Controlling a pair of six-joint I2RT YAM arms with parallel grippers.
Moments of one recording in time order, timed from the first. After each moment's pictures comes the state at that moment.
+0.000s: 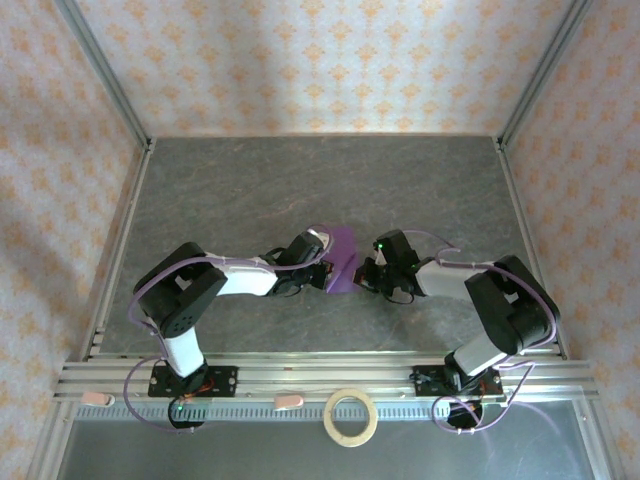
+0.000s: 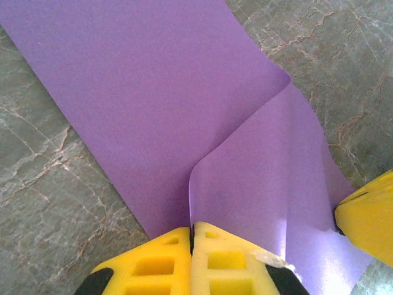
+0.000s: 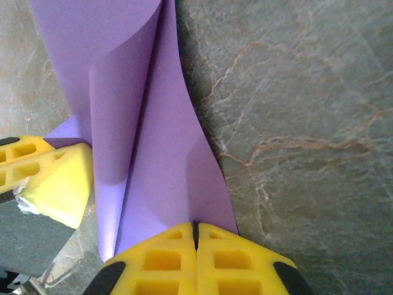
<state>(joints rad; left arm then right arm) -0.73 1.77 0.80 0.13 0.04 -0.42 0.52 1.55 0.58 0.00 -0.41 0.87</state>
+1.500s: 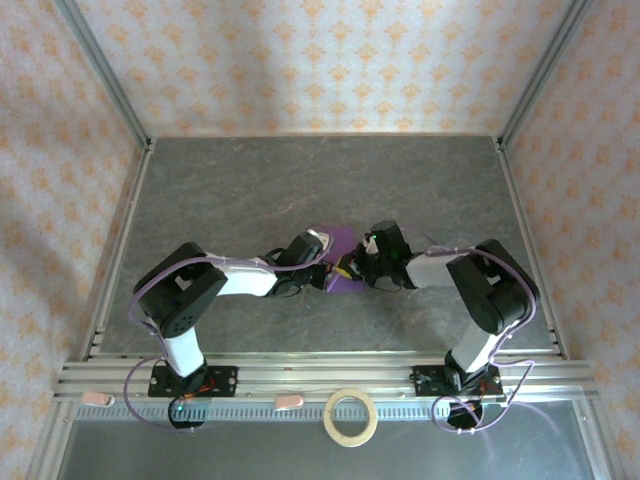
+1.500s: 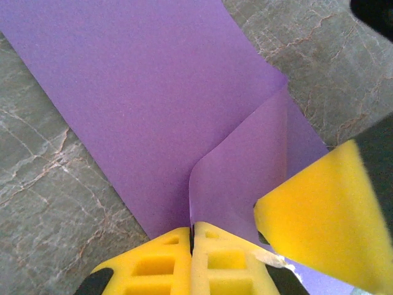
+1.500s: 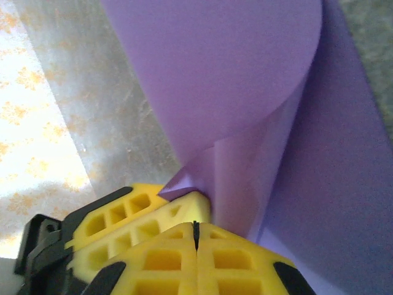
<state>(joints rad) -0.73 1.77 0.79 0.15 0.05 -0.42 0.52 1.70 0.64 0.27 -0.58 1.18</state>
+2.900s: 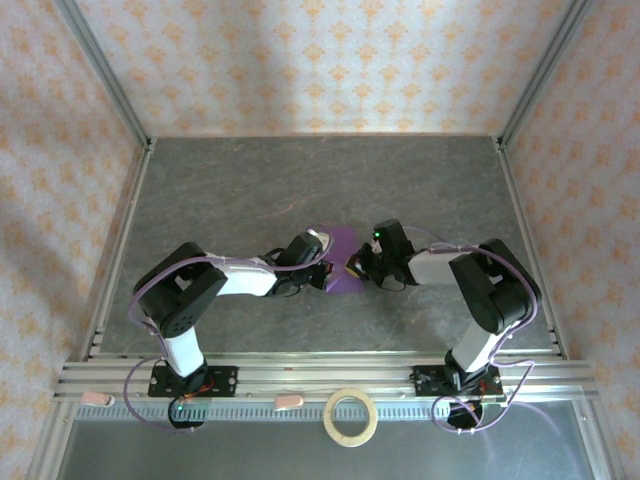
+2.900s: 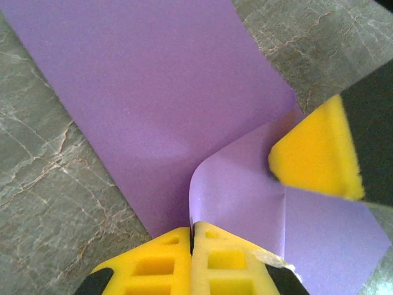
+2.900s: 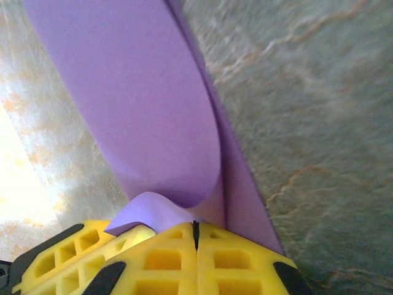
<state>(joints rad) -0.72 1.77 0.79 0.15 0.05 -0.40 0.48 1.69 0.66 0.14 -0.48 1.12</state>
